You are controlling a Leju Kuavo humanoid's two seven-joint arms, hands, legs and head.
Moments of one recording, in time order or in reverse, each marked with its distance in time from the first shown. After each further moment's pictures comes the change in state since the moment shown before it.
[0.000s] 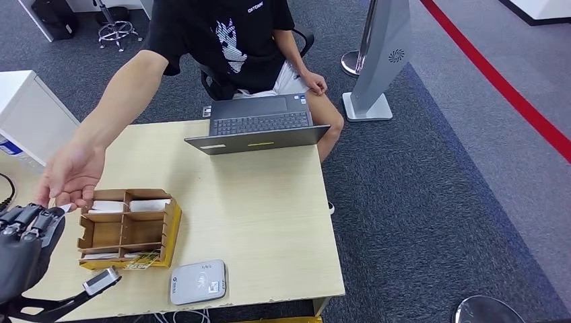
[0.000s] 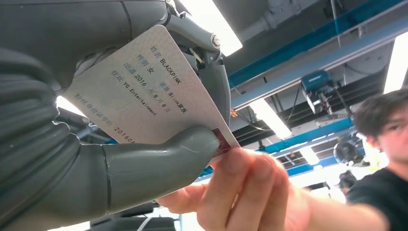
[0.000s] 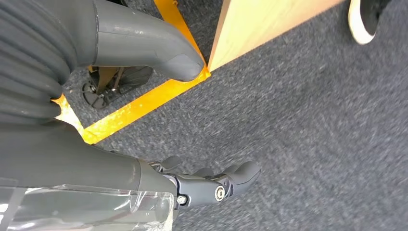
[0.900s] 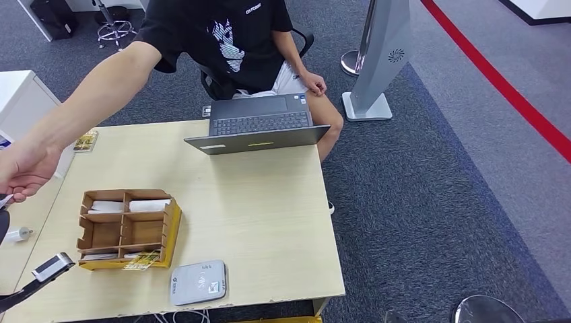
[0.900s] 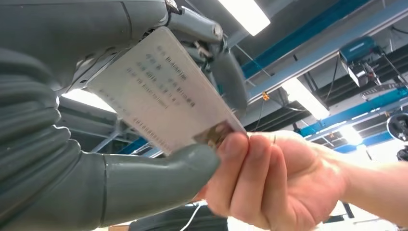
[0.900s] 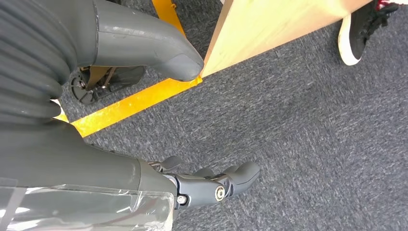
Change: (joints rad) left arm -0.002 0.044 0.185 0.065 0.086 -0.043 -0.022; right arm 0.010 0.015 0.122 -0.039 -0.013 -0.014 -0.001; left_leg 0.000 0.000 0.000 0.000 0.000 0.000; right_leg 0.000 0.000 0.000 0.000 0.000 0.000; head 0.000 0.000
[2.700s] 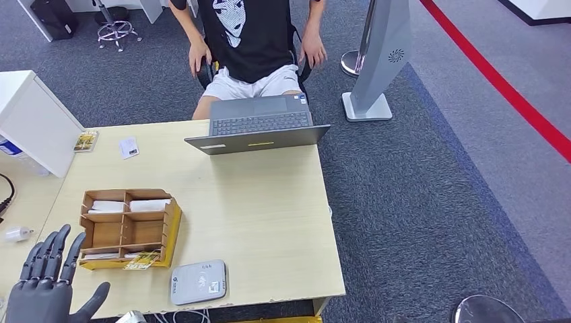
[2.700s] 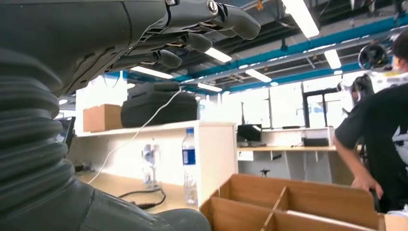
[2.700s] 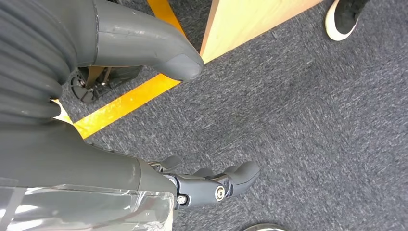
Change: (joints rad) left arm 0.280 -0.237 -0.209 -0.031 0.042 0.041 0.064; right arm 0.022 0.000 0.040 -0.022 -0.121 -0.042 0.000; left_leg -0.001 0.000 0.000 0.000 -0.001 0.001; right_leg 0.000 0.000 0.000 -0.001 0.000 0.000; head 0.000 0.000
